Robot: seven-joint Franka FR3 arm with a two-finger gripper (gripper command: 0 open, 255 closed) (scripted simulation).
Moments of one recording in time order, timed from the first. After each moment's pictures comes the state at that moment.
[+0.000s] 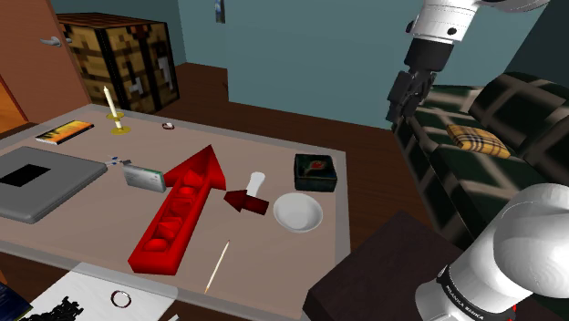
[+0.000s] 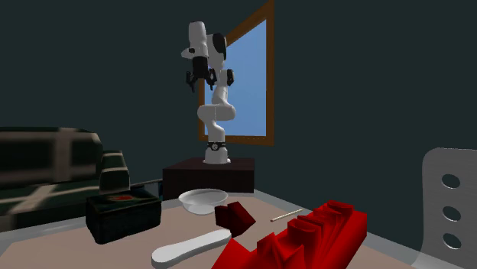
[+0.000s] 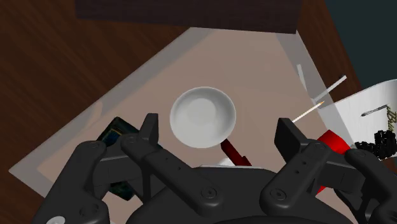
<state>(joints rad) 0.01 -0.77 -0.07 -2.40 0.03 1.60 -0.07</state>
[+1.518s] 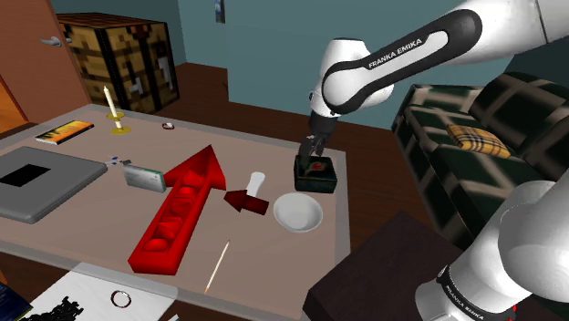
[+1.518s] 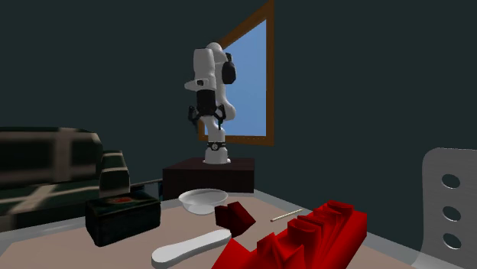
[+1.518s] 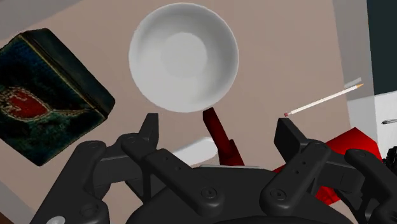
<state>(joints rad) 0.13 -0.13 -0.02 -2.41 0.09 2.32 -0.19</state>
